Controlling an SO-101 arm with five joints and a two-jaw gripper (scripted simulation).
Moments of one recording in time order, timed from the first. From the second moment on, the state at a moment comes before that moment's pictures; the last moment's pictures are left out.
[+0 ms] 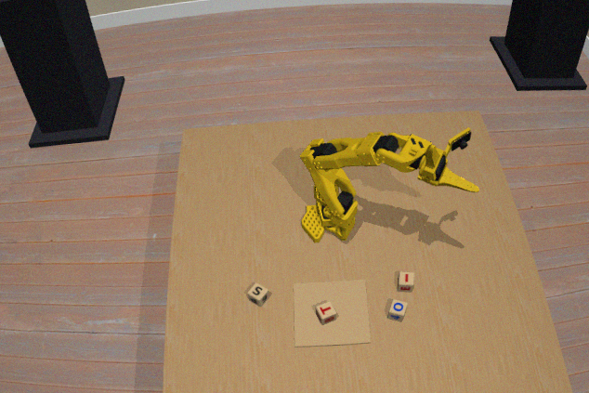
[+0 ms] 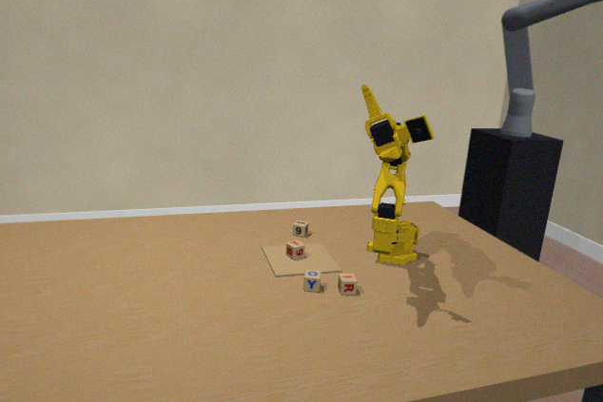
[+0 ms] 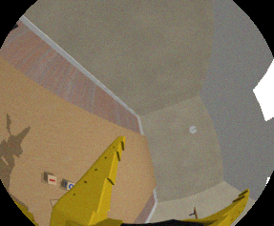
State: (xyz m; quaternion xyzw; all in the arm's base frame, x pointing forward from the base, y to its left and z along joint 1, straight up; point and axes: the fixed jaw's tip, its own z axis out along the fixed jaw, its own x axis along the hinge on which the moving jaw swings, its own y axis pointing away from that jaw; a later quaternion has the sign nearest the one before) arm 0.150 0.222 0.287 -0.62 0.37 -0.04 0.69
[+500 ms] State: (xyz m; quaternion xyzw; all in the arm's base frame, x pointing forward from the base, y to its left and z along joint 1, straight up) arm 0.140 0.209 0.308 -0.59 0.36 -0.05 0.72
